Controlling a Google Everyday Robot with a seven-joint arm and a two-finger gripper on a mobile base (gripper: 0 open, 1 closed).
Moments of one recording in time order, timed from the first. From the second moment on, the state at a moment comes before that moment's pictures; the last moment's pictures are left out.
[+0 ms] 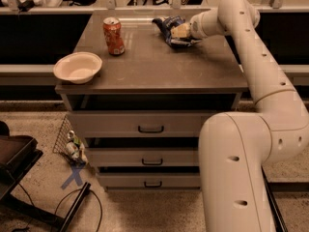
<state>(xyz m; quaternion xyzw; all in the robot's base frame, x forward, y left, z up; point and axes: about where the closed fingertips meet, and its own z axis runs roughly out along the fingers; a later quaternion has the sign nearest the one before) 0.912 -0.129 0.844 -0.22 0.84 0.20 0.45</state>
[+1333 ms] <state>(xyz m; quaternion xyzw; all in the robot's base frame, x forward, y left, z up) 0.910 -0.130 0.914 -0.27 0.84 0.07 0.47</state>
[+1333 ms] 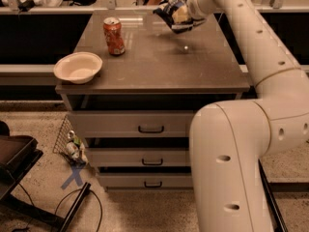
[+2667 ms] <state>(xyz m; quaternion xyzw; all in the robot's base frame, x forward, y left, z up) 0.910 -0.146 0.932 -0.29 0.84 0.00 0.47</state>
